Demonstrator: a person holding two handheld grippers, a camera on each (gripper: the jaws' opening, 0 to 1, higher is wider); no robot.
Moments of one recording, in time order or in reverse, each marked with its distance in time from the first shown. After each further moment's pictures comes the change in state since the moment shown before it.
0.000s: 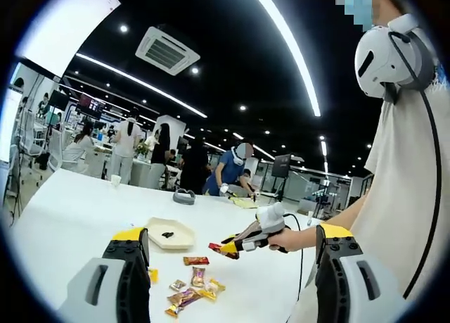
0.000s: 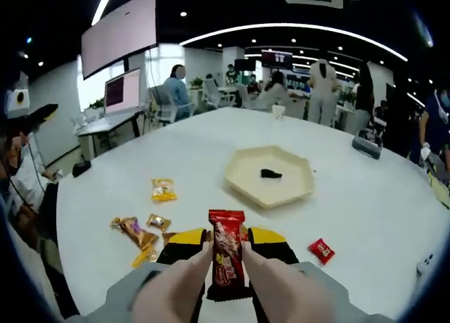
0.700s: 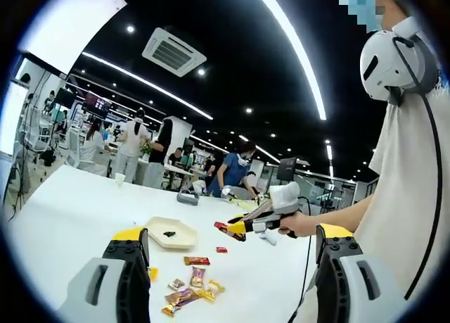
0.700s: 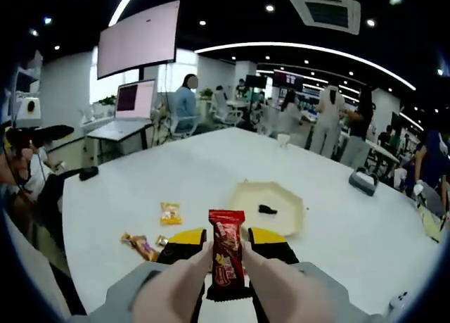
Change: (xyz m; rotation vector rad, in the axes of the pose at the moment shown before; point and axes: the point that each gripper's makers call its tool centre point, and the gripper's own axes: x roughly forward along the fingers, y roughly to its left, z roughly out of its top) left arm 0.006 0.000 -0.006 -0.021 -0.016 0.038; right arm -0.034 0.006 0.069 -0.112 -0.082 0.014
